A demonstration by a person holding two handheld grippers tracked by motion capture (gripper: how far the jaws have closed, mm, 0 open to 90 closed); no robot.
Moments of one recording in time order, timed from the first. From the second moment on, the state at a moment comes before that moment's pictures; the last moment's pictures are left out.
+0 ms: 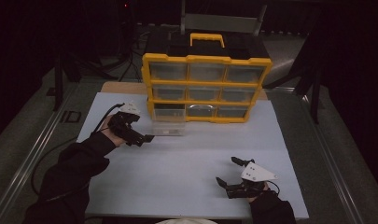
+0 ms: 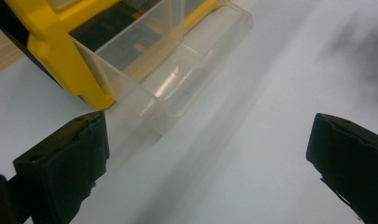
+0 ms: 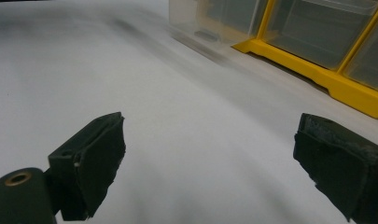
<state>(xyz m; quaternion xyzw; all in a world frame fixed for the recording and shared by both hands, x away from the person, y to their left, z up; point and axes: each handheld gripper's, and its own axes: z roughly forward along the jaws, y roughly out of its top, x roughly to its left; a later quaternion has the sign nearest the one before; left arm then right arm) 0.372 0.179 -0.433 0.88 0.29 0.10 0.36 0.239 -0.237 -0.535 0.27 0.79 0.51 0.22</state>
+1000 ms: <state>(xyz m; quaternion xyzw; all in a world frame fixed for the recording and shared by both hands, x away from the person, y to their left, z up) 0.314 0.198 -0.479 0.87 0.29 0.09 0.38 0.239 -0.235 -0.535 0.26 0.79 0.51 0.23</state>
